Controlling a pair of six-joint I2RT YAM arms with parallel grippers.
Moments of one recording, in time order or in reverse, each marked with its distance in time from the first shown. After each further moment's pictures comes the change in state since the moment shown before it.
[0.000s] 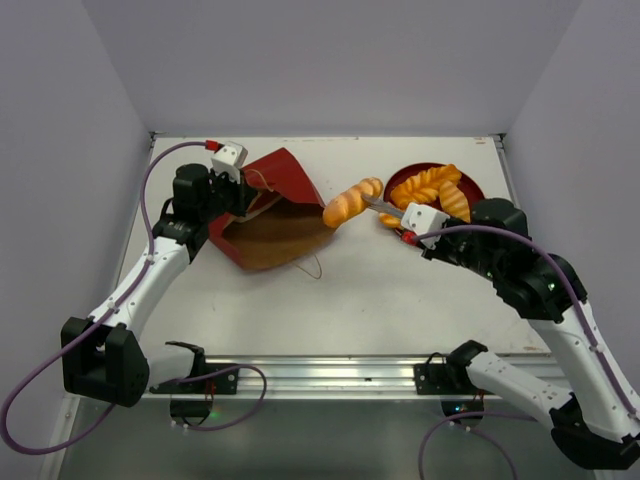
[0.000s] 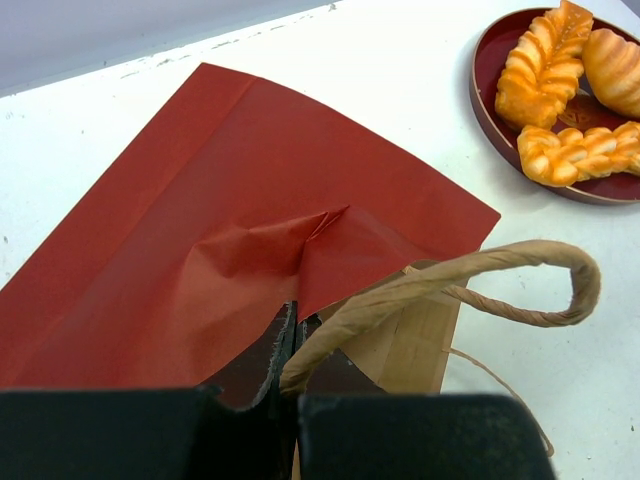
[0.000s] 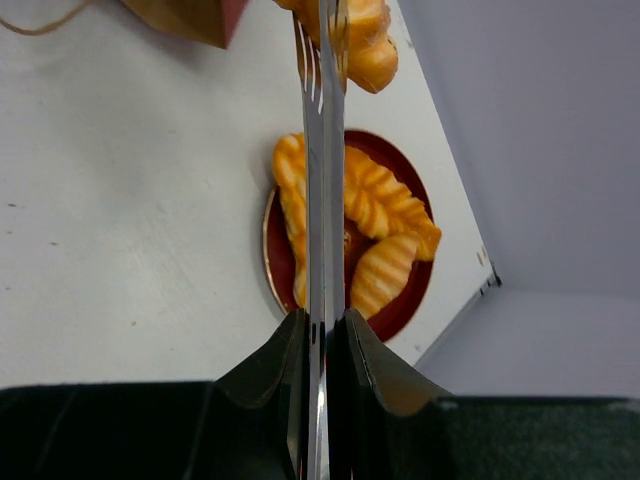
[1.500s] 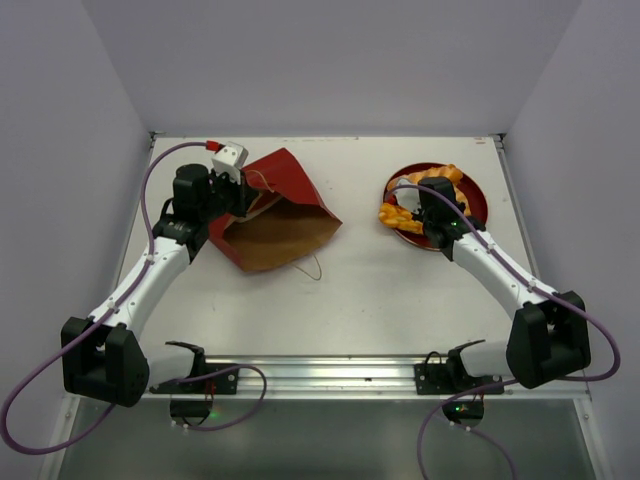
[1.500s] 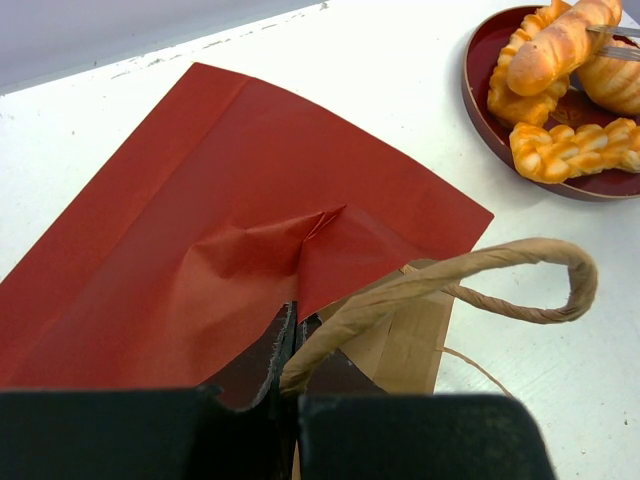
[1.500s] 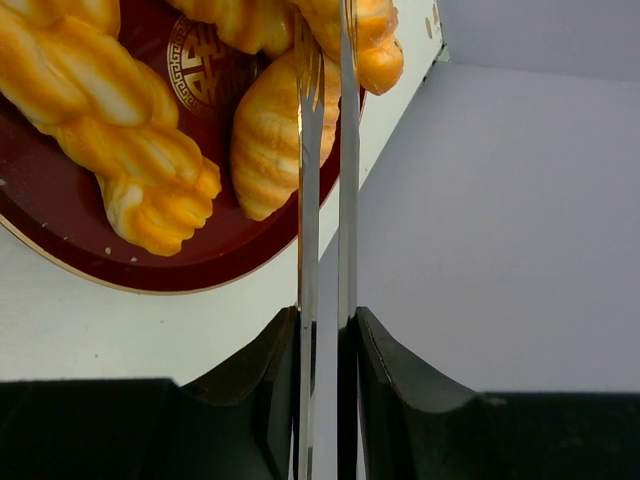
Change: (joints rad) left arm 0.000 0.000 -0.002 0.000 0.017 0.000; right arm -0.257 0.483 -0.368 0.681 0.531 -0.187
